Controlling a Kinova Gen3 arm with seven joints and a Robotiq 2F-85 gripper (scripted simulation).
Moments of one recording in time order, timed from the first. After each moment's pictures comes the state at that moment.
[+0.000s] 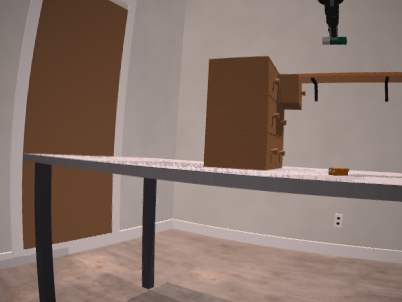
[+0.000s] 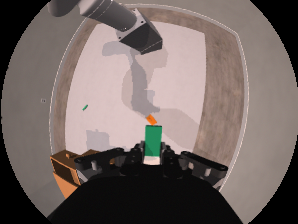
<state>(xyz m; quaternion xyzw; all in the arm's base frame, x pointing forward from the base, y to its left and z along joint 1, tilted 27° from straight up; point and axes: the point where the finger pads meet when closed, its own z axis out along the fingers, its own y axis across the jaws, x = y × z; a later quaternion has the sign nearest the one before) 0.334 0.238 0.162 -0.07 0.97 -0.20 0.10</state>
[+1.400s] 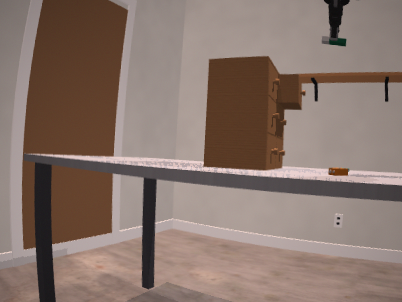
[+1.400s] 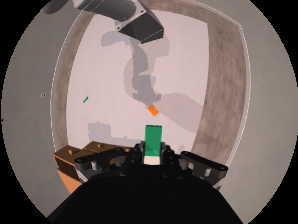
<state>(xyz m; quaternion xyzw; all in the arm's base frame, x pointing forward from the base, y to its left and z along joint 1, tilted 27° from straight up) 0.334 0.235 0.164 -0.08 0.96 -0.20 0.17</state>
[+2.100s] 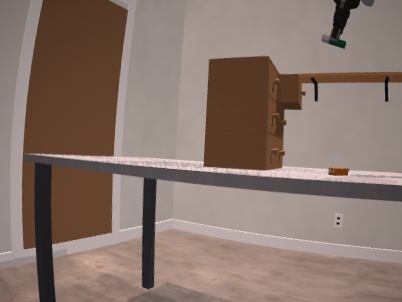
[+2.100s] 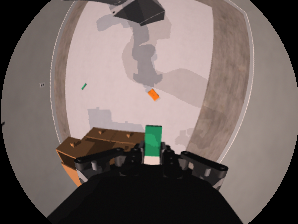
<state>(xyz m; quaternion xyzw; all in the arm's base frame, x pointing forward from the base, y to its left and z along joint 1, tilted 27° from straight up) 0.332 0.234 0.162 -0.10 0.94 -0.19 0.27</state>
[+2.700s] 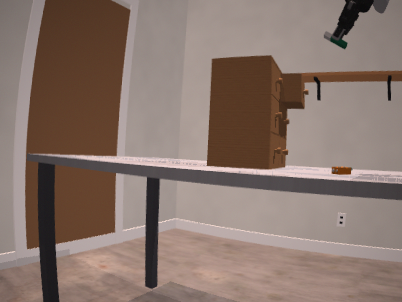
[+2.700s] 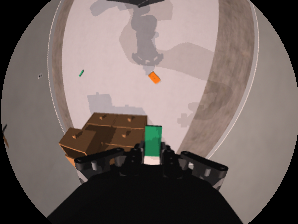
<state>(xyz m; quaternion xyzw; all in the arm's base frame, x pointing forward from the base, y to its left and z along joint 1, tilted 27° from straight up) 0.331 0.233 0.162 -0.12 0.91 -0.18 0.37</state>
